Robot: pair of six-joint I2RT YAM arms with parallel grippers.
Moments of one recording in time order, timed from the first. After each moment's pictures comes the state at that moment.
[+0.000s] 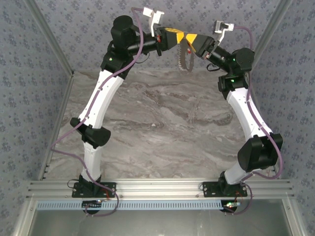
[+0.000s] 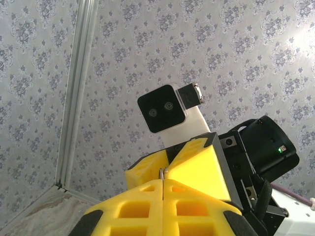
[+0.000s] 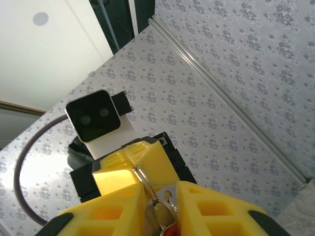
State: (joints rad) left arm -0.58 2.08 2.64 -0.34 0.78 -0.43; right arm 0.17 1.57 1.56 0.67 -0.88 1.30
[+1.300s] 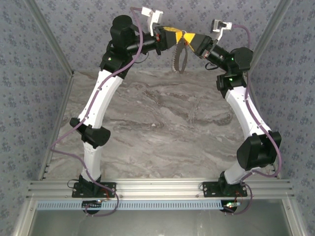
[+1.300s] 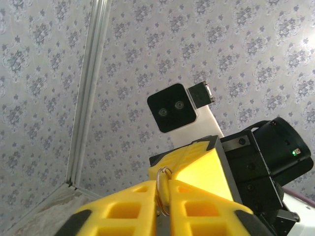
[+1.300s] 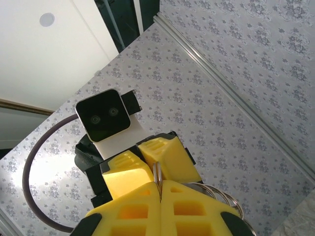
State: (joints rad) left arm -0.57 2.08 2.64 -0.38 0.74 -0.40; right arm 0.18 1.59 1.58 0.68 -0.88 1.32
